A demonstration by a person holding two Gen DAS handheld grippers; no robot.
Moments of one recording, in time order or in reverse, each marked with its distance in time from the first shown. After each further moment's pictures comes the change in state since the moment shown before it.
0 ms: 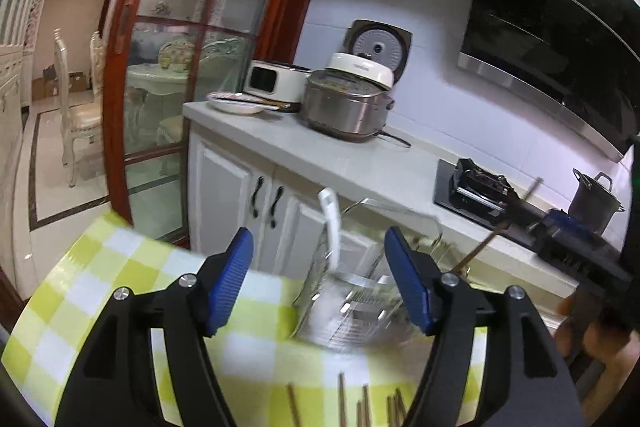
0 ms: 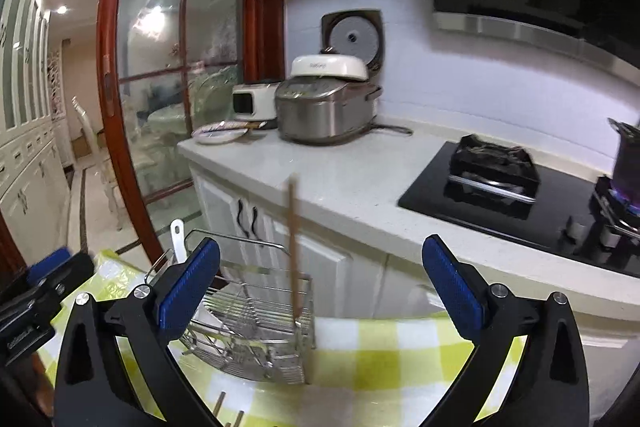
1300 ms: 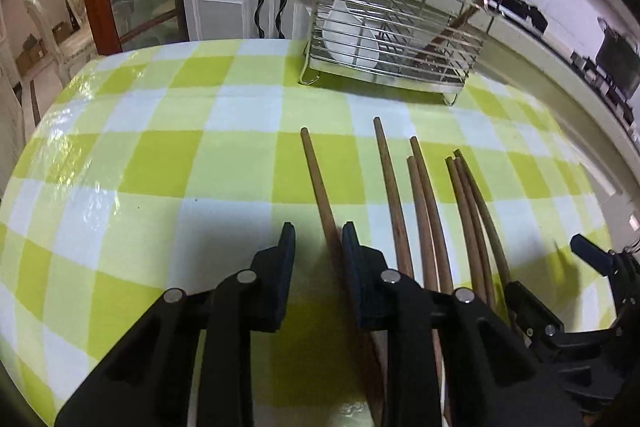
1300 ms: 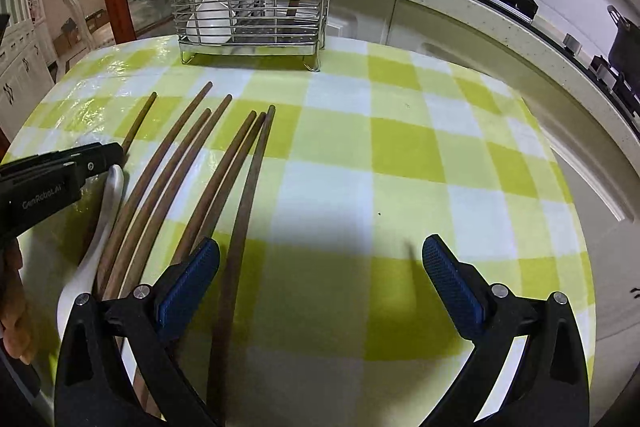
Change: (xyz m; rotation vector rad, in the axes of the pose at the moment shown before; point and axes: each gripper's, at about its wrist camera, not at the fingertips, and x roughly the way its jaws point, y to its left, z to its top) left arm 0.029 -0.001 -0.160 0.162 0.533 0.082; right arm -0.036 0.026 -0.217 -0.099 0.539 -0.030
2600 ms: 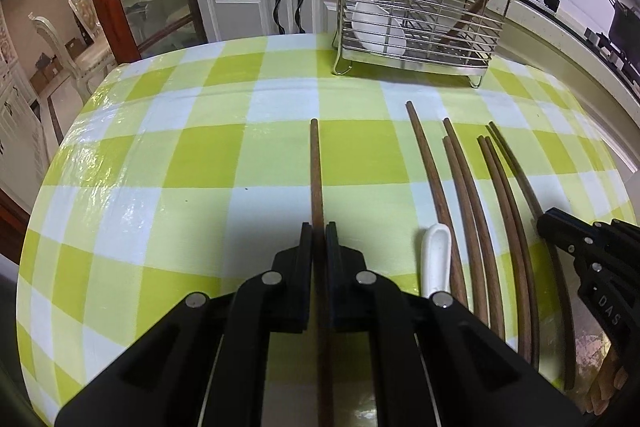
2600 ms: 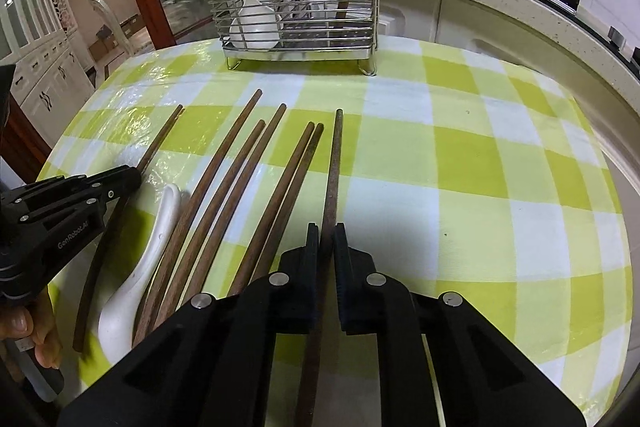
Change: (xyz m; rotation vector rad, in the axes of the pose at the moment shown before) left arm -0.010 0.015 -0.007 0.035 0.019 0.092; right arm 0.005 0.008 0.020 0.017 0.016 0.195
